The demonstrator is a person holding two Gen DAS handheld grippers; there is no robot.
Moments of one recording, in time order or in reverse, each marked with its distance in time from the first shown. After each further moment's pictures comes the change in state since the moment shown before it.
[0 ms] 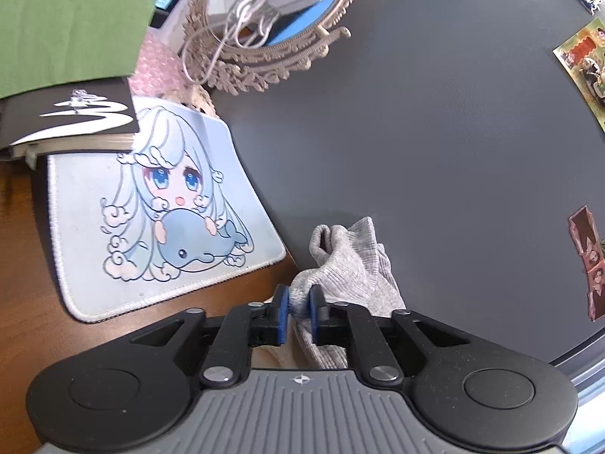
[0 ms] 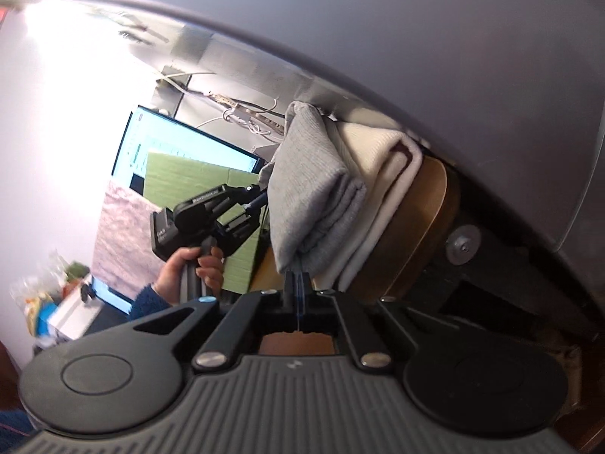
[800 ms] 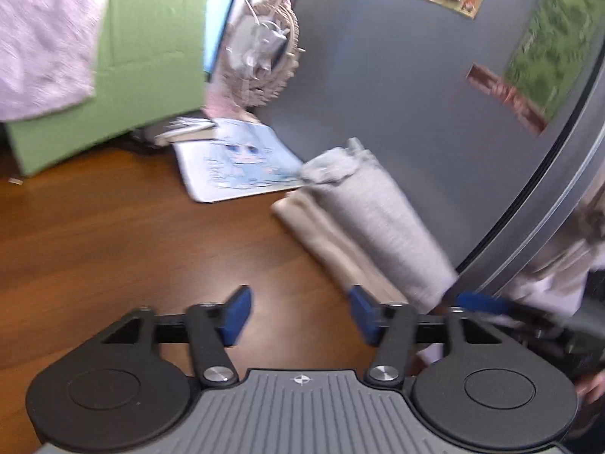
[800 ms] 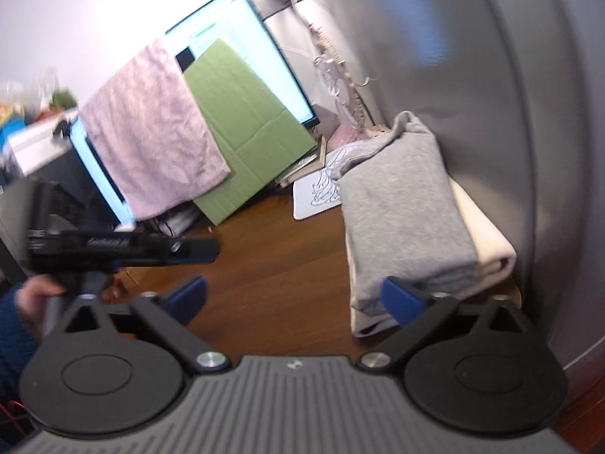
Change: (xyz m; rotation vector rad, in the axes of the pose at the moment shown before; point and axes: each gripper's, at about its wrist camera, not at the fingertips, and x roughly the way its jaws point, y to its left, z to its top) left arm -0.147 -0.089 -0.159 0.298 -0.111 0.359; right arm 0.046 0.117 -0.002 -0.603 0.198 -0.167
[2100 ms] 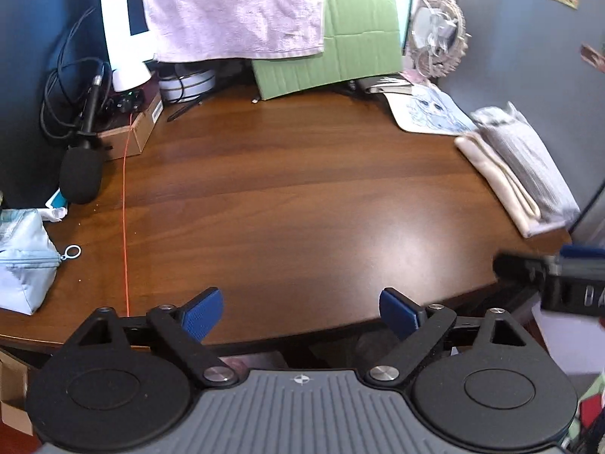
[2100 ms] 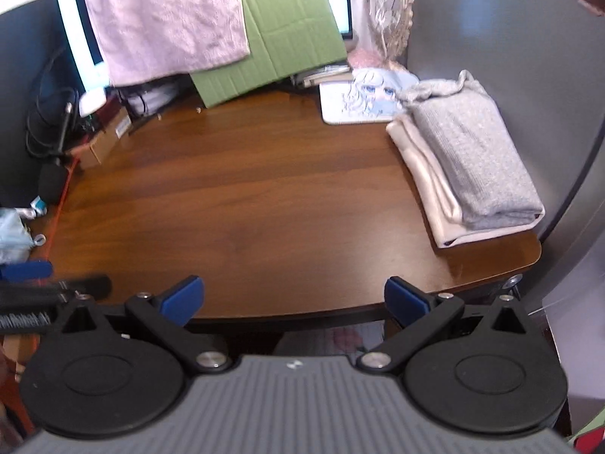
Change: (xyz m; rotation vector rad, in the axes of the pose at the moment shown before) left arm -0.136 0.010 -0.108 -0.160 0.061 0.565; right arm 0.022 0.179 -0.039 -0.185 0.261 -0.318
